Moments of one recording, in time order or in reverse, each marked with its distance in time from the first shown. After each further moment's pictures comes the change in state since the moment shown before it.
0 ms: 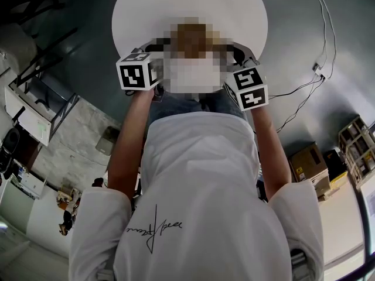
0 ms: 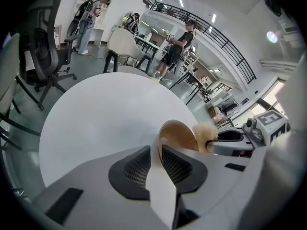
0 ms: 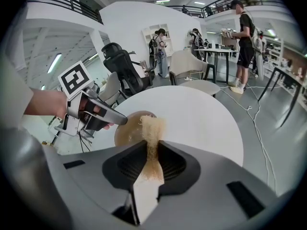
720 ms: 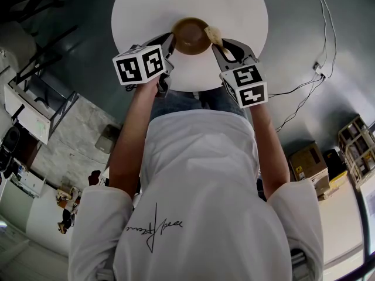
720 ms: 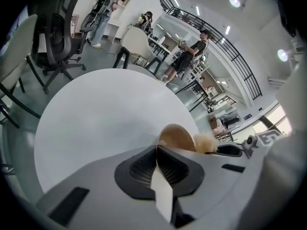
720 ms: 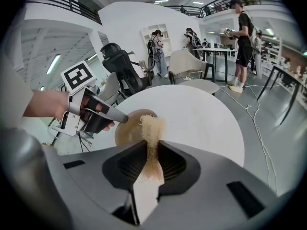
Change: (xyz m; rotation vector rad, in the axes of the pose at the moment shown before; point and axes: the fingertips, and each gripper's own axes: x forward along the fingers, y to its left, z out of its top) left arm 0.004 0.001 0.001 -0.164 -0.040 -0.020; right arm 0.002 0.001 -0.006 0.015 0.001 -0.004
